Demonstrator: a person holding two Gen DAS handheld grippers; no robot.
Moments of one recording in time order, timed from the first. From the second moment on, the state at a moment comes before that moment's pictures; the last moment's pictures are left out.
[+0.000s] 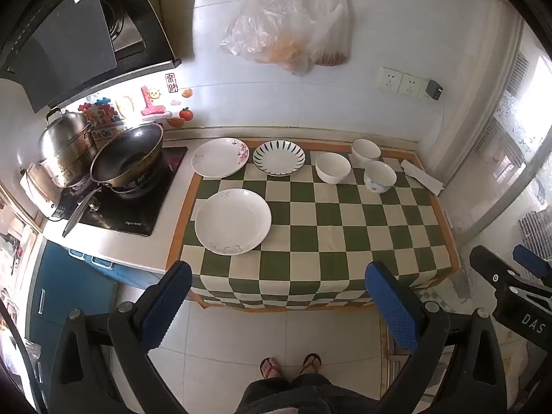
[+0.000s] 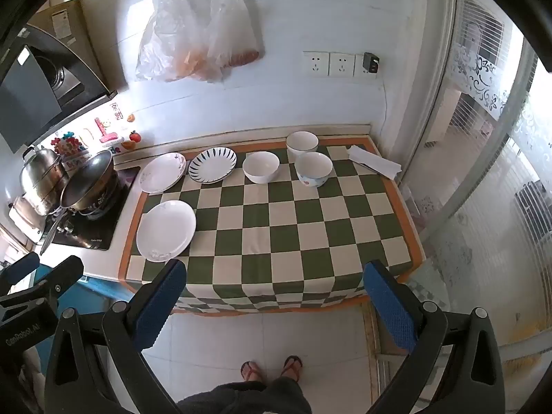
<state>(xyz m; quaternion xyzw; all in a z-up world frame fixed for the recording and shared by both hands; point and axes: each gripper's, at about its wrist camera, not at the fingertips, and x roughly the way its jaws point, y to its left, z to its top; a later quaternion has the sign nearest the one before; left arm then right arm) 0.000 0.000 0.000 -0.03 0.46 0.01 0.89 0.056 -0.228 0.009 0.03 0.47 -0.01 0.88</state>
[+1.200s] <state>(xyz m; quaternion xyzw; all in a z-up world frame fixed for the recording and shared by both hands) -0.001 -0.007 -0.001 -0.02 0.46 0.01 0.89 0.054 -0.232 0.009 0.04 0.47 -0.01 0.88</state>
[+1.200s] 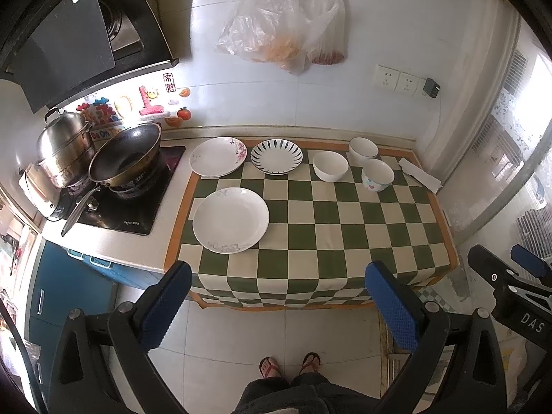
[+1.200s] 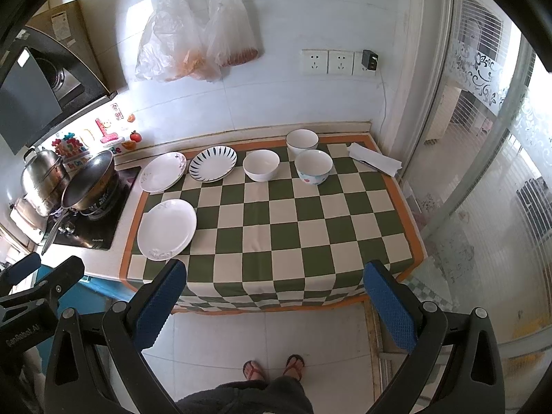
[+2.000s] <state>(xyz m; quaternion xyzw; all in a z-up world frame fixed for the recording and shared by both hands) -0.001 -0.006 -0.006 -0.02 0.46 0.01 0.89 0.059 -0.224 0.001 0.04 0.47 -0.01 0.88</state>
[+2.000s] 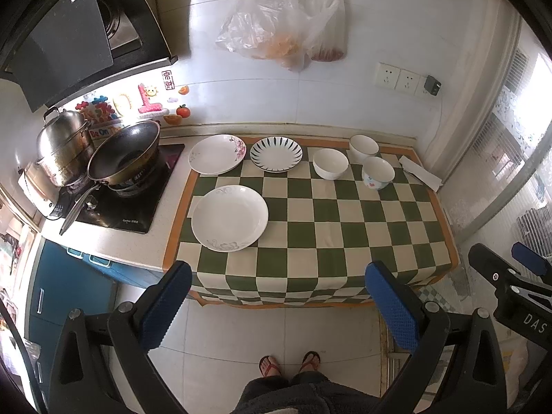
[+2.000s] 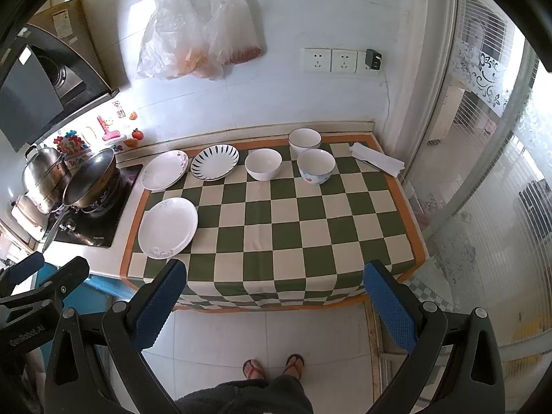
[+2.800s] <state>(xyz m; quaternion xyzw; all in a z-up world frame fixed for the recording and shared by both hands) 0.002 0.002 -0.002 -0.02 0.45 0.01 0.89 0.063 -0.219 0.001 0.04 0.47 -0.01 0.88</state>
